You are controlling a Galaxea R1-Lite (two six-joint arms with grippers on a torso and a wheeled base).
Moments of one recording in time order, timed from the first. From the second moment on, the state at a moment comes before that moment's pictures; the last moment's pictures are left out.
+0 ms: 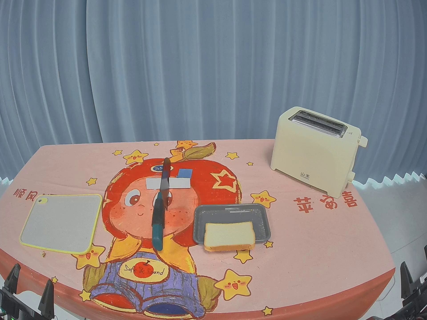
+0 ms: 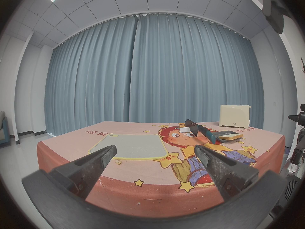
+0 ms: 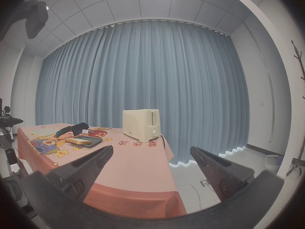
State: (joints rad) left arm 0.00 0.02 -0.02 0.00 0.03 -0.01; right arm 0.00 0.02 -0.02 0.00 0.00 0.01
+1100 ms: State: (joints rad) left arm 0.00 0.02 -0.02 0.00 0.03 -0.01; right arm 0.00 0.02 -0.02 0.00 0.00 -0.01
